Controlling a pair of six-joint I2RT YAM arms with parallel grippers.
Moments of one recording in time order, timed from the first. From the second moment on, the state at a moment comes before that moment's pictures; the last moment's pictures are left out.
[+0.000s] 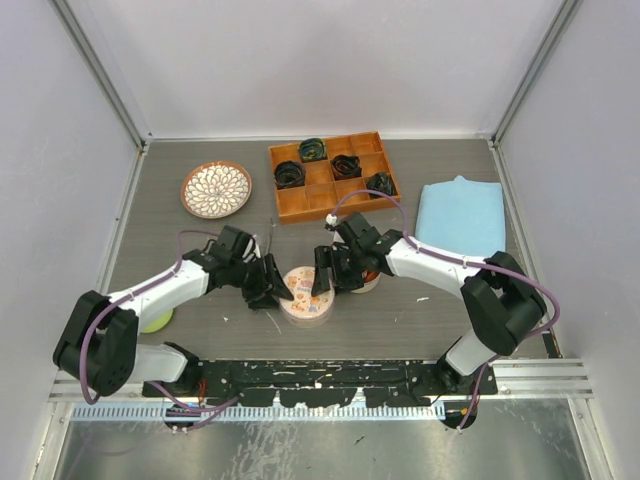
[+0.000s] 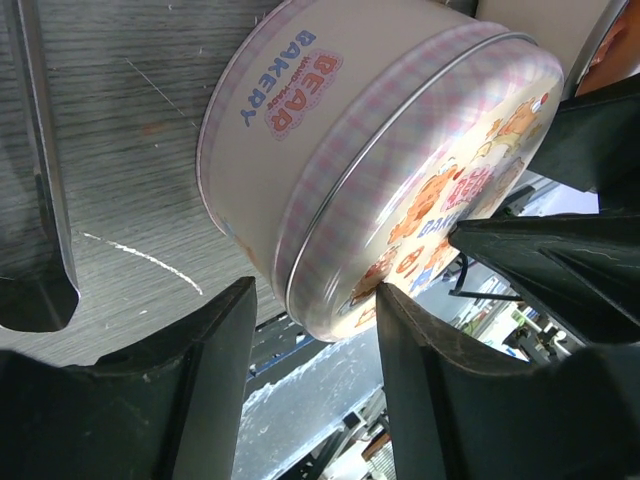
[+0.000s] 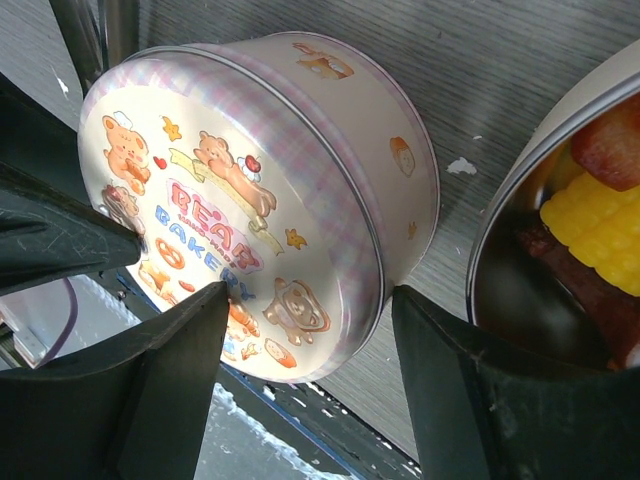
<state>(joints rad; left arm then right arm) -0.49 1.31 0.67 -0.41 0.52 -0.88 0.73 1.57 0.95 -0.40 -0.37 0.58</state>
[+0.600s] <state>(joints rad) -0.42 1.39 0.73 -0.40 0.46 -0.87 0.72 1.62 1.00 -0.40 -0.31 0.61</state>
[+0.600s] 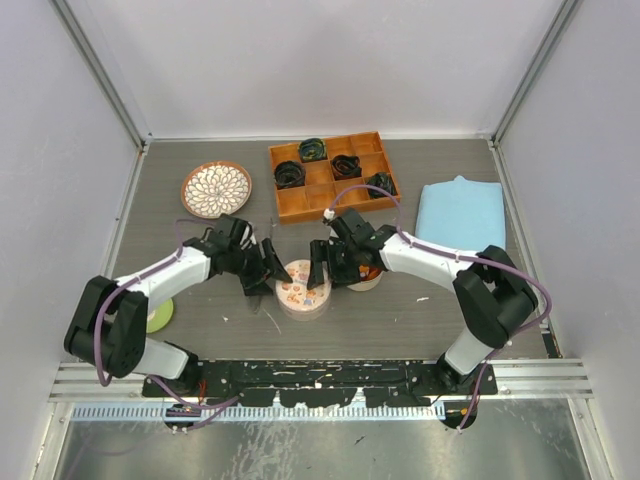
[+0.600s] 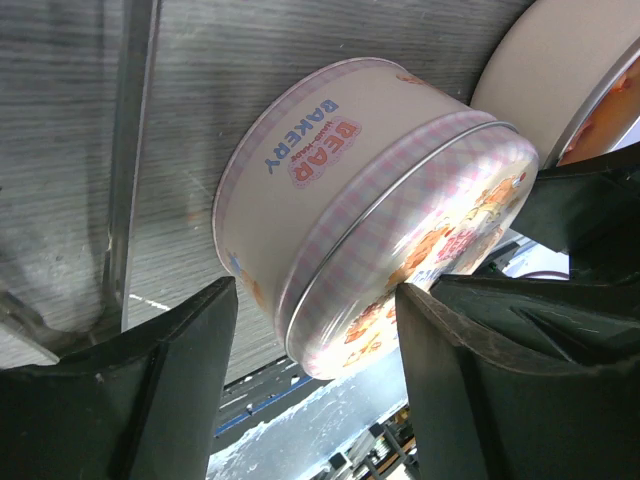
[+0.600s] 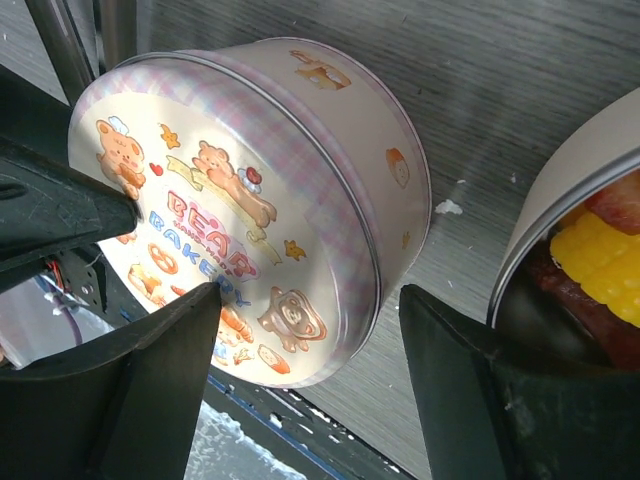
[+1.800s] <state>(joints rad) -0.38 1.58 0.95 -0.43 0.42 -0.71 0.64 1.80 1.17 -0.29 -0.36 0.54</state>
